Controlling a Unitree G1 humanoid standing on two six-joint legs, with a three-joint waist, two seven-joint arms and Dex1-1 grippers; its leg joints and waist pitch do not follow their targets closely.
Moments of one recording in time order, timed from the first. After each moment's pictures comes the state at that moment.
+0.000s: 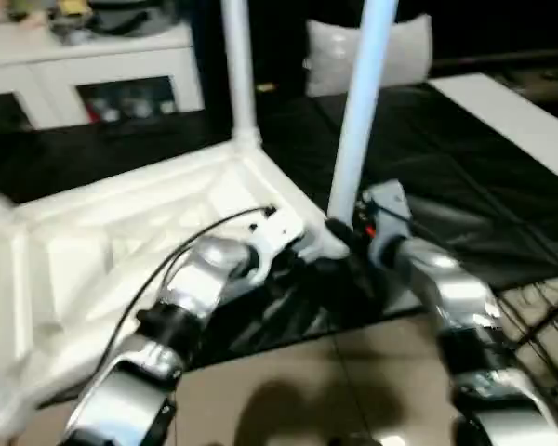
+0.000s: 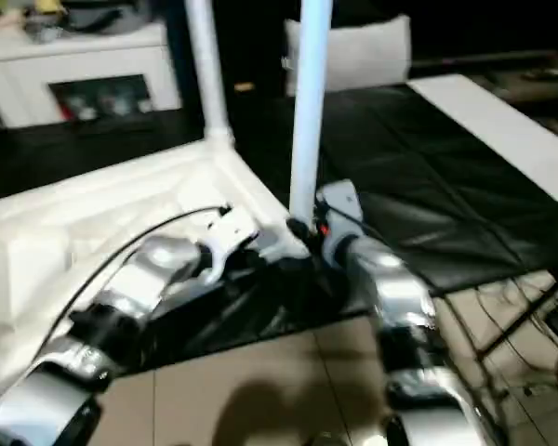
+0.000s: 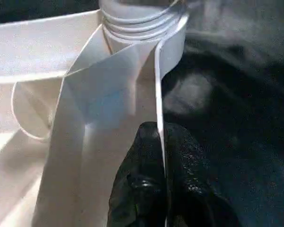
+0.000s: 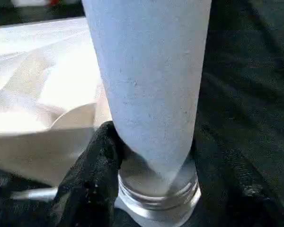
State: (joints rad) left arm -0.67 0.11 -0.29 0.62 0.15 0.35 -0.71; right arm -0.54 -0.11 -0.03 0.48 0.09 0.35 0.44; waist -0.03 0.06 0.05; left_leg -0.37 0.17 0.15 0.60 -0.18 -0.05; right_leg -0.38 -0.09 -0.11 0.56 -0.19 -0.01
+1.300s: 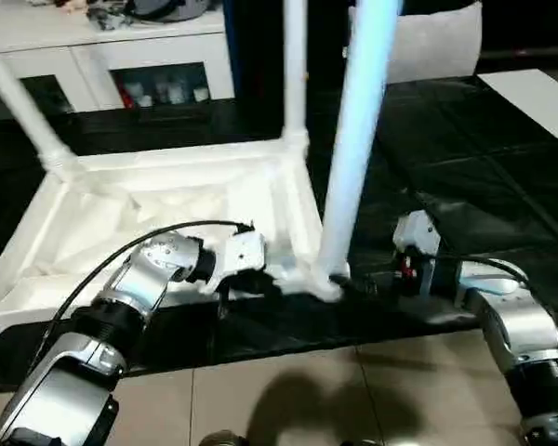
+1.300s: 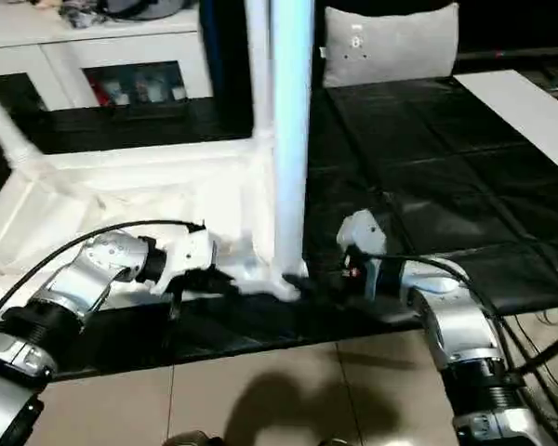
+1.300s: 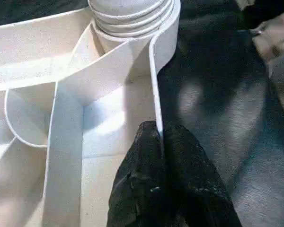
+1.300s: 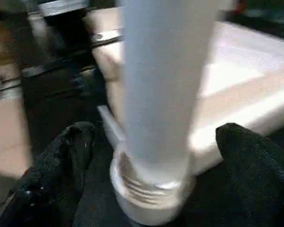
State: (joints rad) left arm -0.63 0.39 -0.37 0.67 0.08 -0.15 -1.26; right arm -0.36 -0.45 0.11 0.29 0.23 0.11 1.20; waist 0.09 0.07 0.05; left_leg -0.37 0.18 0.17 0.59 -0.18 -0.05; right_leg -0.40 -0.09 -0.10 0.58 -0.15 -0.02
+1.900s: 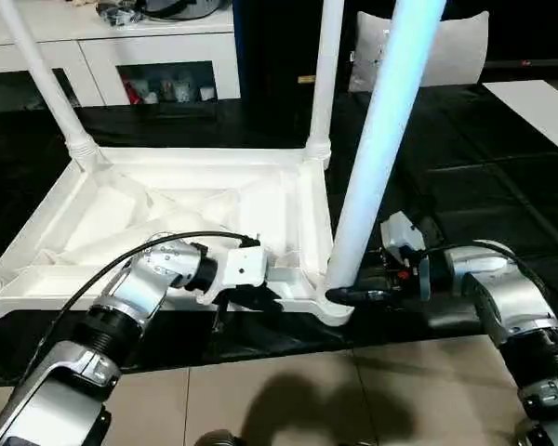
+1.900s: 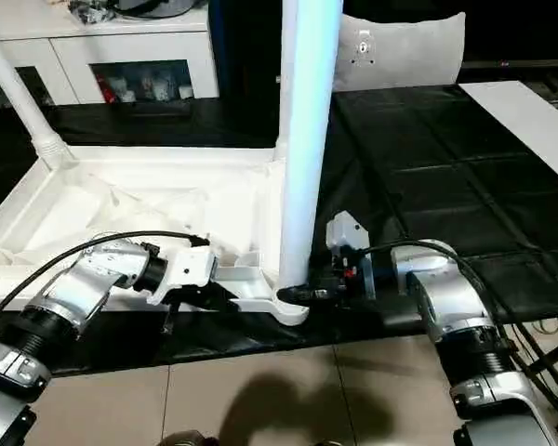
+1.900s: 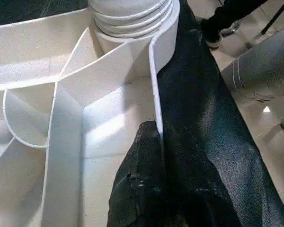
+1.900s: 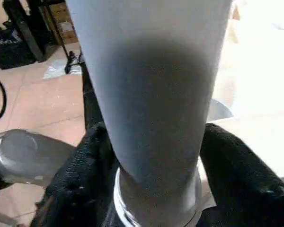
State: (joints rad) left arm -0.59 0.42 -0.40 0.57 0.07 -0.15 -1.33; right arm -0.48 -0.47 0.19 0.43 0.23 0.15 1.40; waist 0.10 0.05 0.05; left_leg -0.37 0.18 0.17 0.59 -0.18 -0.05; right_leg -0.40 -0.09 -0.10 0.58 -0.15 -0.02
